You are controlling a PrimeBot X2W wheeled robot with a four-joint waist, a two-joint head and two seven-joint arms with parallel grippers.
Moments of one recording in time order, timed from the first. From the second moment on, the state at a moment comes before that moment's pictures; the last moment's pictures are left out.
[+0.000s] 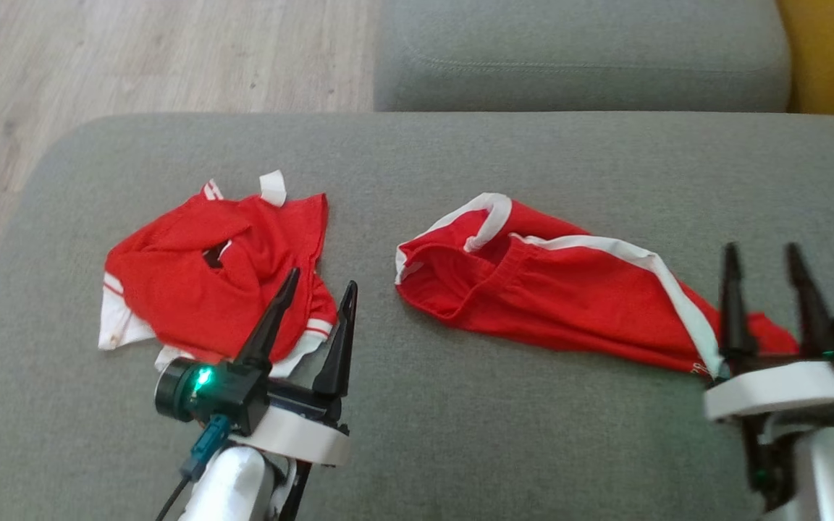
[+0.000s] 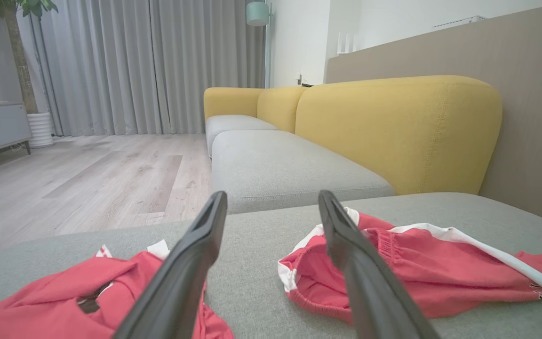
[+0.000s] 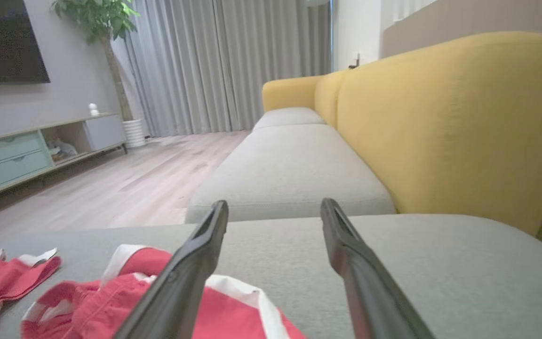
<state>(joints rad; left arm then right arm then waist) -0.18 0.07 -0.35 0.27 -0.17 -0.06 -0.25 -0.07 -0.04 -0.12 0.13 0.11 0.12 -0.14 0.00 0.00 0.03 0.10</state>
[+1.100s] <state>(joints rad) -0.24 0.05 -0.39 0.28 -0.19 -0.06 -0.25 -0.47 -0.05 0.13 0.76 0.09 0.12 0.10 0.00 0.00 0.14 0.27</state>
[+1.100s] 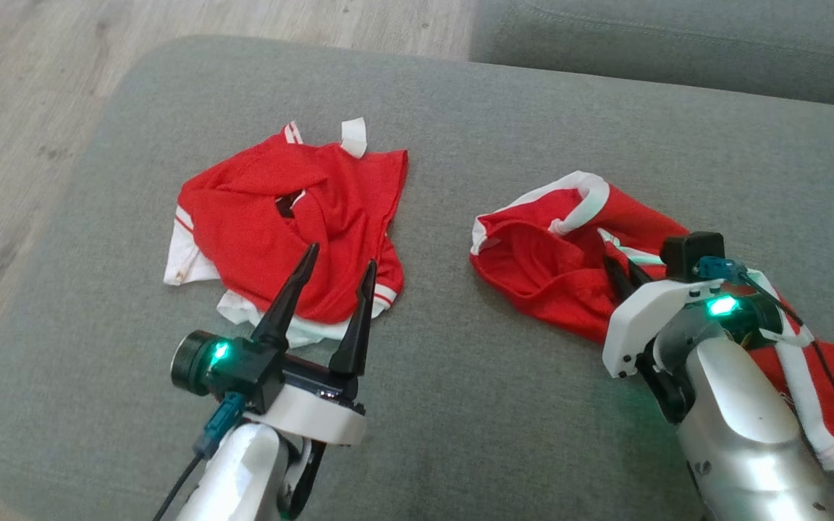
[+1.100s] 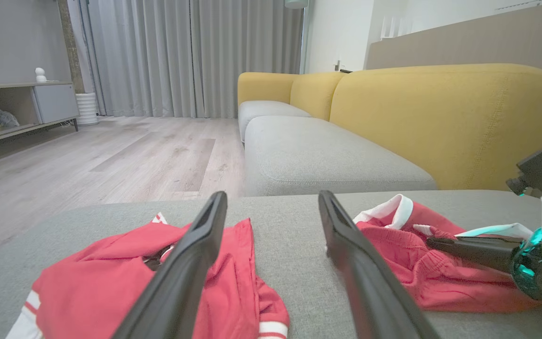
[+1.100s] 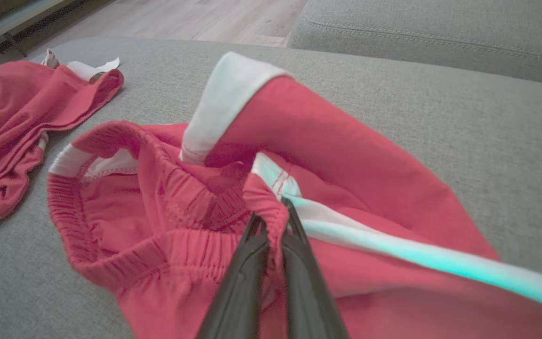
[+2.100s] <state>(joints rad) -0.20 0.06 -0.36 0.29 -0.18 -0.06 -0.25 -0.09 -0.05 0.50 0.30 0.24 0.12 0.06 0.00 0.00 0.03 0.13</state>
